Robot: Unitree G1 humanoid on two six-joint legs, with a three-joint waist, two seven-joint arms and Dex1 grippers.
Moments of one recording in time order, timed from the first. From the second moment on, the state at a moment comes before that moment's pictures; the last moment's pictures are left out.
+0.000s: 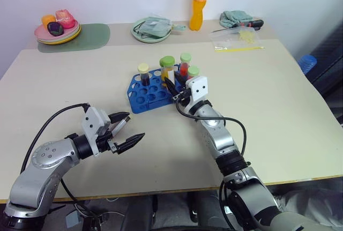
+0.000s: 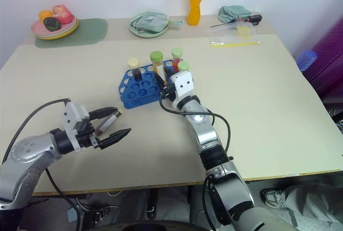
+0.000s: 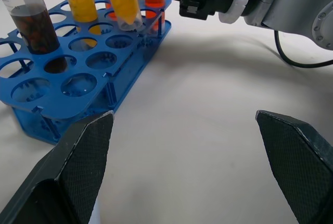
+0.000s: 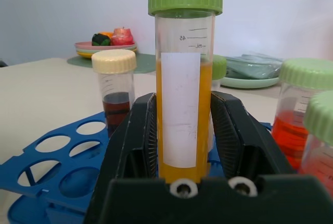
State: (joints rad) left arm 0.08 0.69 0.17 -0.49 -0.53 0.43 -0.80; right arm -0.56 -0.02 0.18 0.37 0.10 -0.15 0.30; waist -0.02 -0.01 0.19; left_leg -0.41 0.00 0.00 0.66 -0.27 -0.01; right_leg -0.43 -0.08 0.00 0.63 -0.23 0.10
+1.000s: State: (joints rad) left arm 0.08 0.69 0.17 -0.49 -0.53 0.43 -0.80; right arm -0.49 -0.02 0.15 0.29 0.09 -0.15 0.33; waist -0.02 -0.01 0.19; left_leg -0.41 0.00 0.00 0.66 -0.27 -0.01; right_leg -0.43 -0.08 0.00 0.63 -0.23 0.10
